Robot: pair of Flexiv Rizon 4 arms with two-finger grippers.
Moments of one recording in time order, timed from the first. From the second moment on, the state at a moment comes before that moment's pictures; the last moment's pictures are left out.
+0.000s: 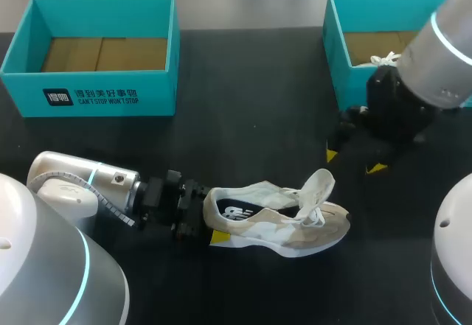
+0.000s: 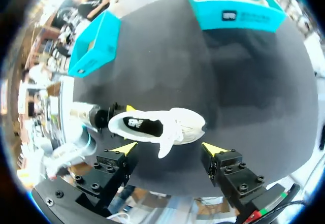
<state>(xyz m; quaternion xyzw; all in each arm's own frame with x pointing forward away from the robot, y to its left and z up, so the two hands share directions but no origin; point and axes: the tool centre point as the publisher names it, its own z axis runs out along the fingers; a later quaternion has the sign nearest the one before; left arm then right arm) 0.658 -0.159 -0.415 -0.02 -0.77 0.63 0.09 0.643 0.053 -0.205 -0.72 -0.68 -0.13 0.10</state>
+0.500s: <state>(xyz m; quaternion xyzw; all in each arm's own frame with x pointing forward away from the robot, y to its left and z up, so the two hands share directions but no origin) 0.658 -0.159 -0.415 -0.02 -0.77 0.63 0.09 0.649 0.087 -0.190 -0.57 -0.81 -0.08 0.07</state>
